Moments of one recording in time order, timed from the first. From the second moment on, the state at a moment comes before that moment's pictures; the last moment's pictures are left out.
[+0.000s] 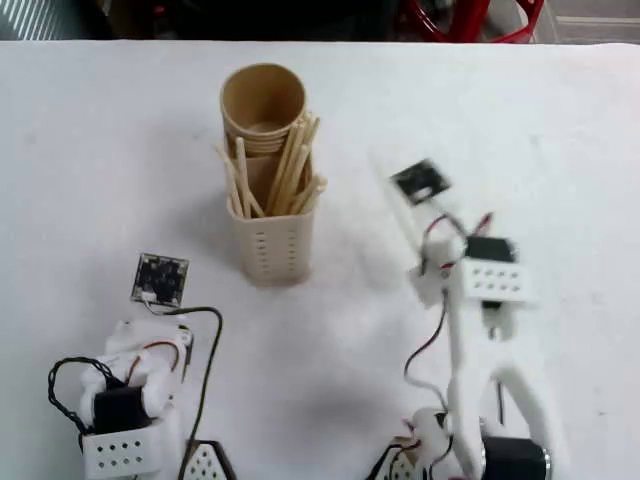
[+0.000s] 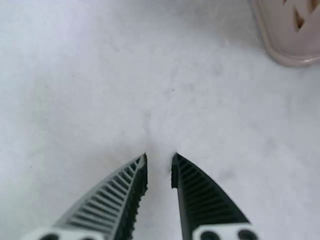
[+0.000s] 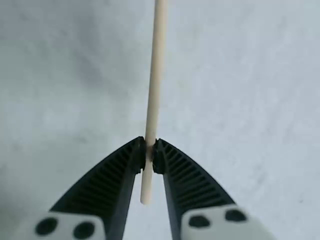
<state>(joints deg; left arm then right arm) -14.5 -103.7 97.1 73.2 -16.3 -0.4 -25.7 47.0 61.4 33.3</state>
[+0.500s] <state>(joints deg) -14.5 -103.7 97.1 73.2 -16.3 4.7 -15.7 47.8 57.6 37.1</state>
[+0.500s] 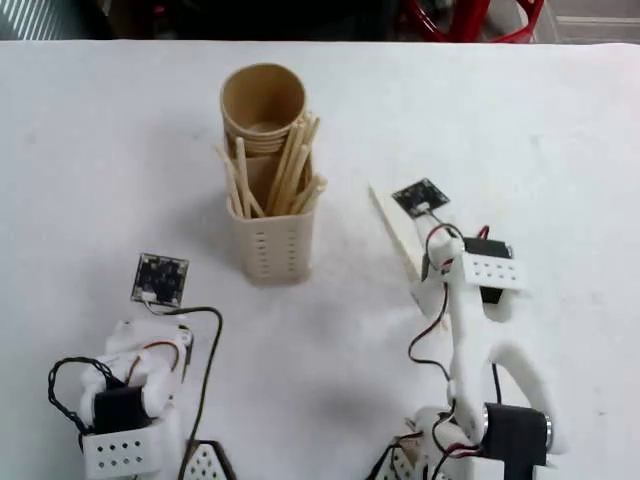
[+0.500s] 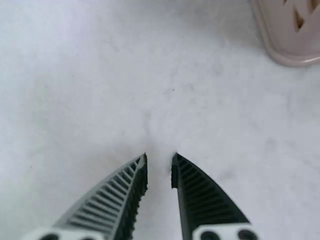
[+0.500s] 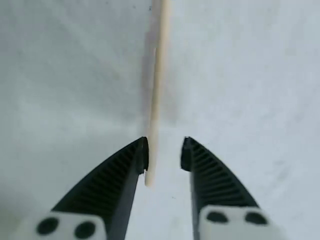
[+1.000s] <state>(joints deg) -14.5 -103.7 97.1 73.2 -16.3 -5.2 -7.9 36.8 57.6 36.6</state>
